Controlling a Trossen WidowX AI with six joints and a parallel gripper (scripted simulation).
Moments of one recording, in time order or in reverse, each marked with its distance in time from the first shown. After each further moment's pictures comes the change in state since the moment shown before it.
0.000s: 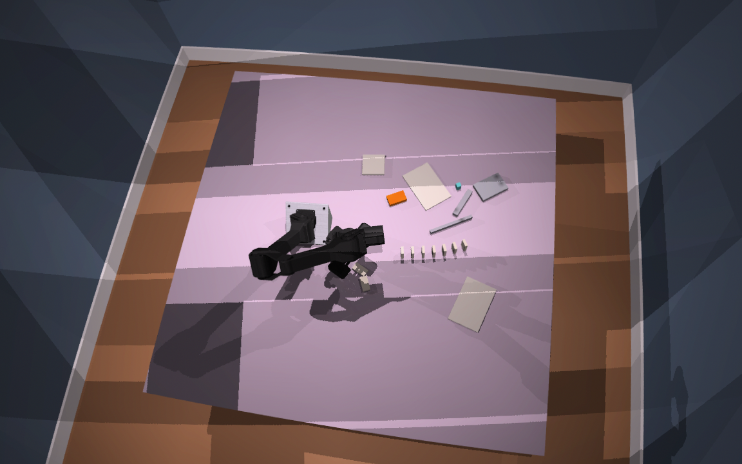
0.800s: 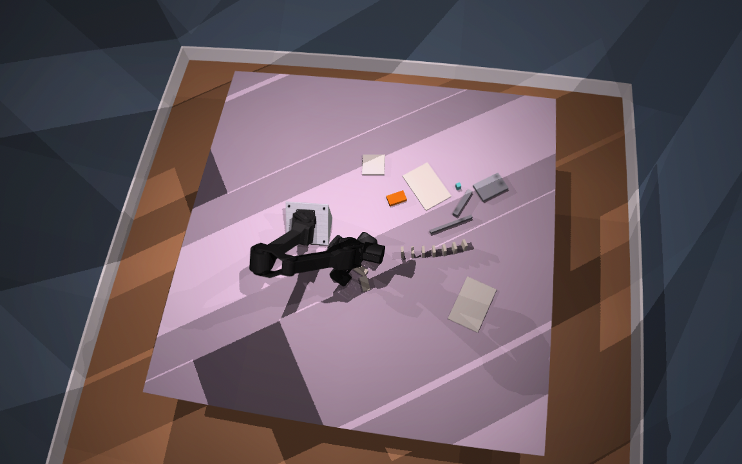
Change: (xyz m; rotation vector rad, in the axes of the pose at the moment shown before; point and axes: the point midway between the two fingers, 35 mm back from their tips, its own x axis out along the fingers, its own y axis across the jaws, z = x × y) arm 0.067 0.008 0.000 -0.001 0.003 0.012
